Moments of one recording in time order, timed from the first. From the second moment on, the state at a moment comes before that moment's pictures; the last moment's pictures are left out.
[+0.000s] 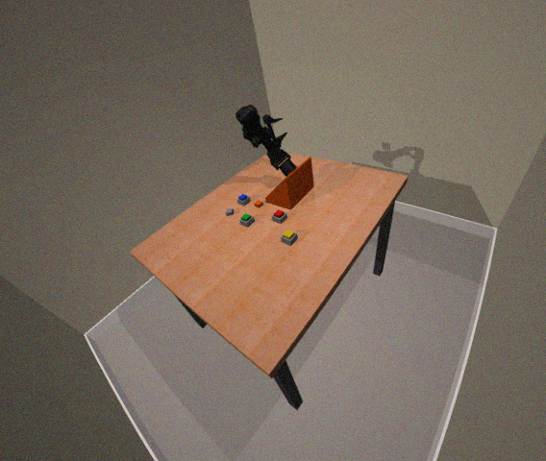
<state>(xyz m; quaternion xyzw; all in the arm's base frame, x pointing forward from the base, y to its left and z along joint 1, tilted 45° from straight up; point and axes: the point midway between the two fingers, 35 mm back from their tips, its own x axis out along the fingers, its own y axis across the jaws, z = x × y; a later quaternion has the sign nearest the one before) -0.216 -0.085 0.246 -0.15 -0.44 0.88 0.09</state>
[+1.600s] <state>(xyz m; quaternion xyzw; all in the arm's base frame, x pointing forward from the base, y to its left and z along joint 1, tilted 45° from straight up) 0.187 -0.115 0.178 0.24 -0.63 0.32 -0.66</state>
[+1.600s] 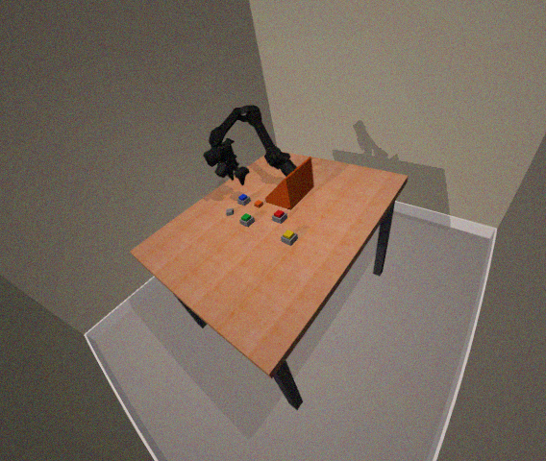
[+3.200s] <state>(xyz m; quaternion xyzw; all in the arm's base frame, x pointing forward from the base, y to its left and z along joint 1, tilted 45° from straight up) 0.205 -0.135 0.123 0.28 -0.63 0.26 -0.67</state>
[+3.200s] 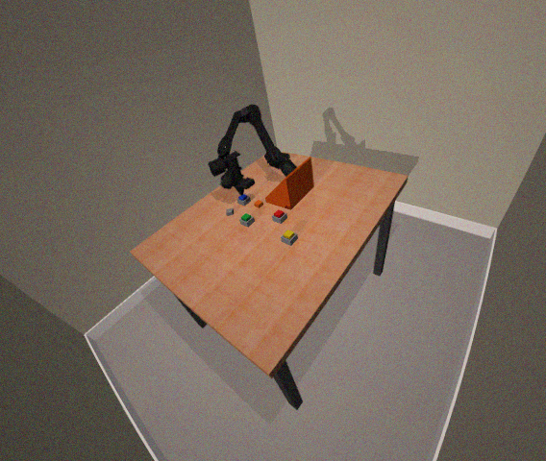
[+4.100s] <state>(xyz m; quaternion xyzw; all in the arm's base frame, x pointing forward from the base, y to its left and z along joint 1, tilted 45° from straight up) 0.205 -0.147 0.111 0.28 -0.63 0.26 -0.67</state>
